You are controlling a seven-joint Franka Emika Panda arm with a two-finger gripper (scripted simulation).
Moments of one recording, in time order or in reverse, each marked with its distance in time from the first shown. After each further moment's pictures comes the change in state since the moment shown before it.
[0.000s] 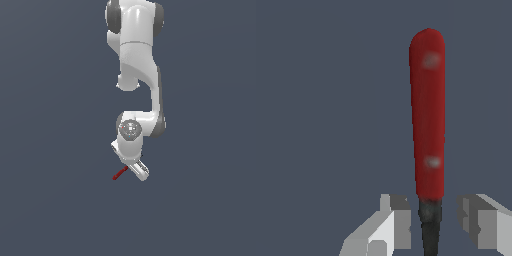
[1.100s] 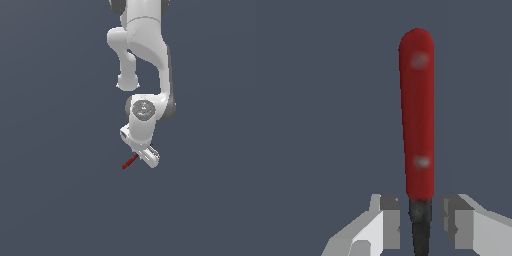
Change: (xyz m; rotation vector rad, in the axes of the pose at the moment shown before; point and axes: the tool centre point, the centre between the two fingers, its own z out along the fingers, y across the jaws) arm -0.053 0.001 -0.050 -0.001 -0.001 0.000
